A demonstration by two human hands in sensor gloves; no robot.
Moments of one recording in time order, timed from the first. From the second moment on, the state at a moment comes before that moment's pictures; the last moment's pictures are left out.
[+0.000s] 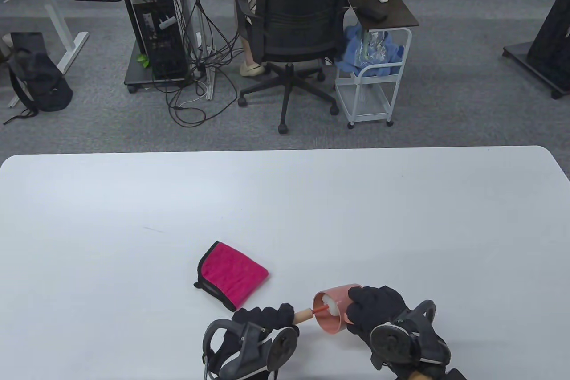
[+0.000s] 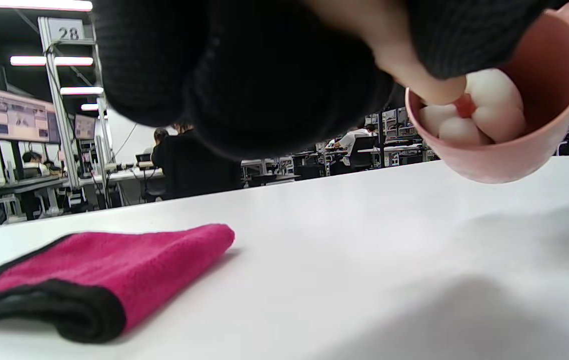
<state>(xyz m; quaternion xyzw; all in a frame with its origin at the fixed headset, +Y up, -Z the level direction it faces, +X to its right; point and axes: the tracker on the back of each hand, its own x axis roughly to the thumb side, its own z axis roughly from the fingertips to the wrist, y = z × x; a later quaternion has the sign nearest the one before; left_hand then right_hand) -0.088 -0.707 -0.260 0.06 -0.19 -0.02 0.98 0.159 -0.686 -0.271 0.31 -0.14 0.94 0.10</state>
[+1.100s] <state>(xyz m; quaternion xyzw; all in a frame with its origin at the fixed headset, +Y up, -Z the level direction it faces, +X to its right) -0.071 -0.706 -0.247 0.05 -0.25 -0.04 0.97 0.165 -0.696 -0.276 0.30 -0.11 0.94 0.12</state>
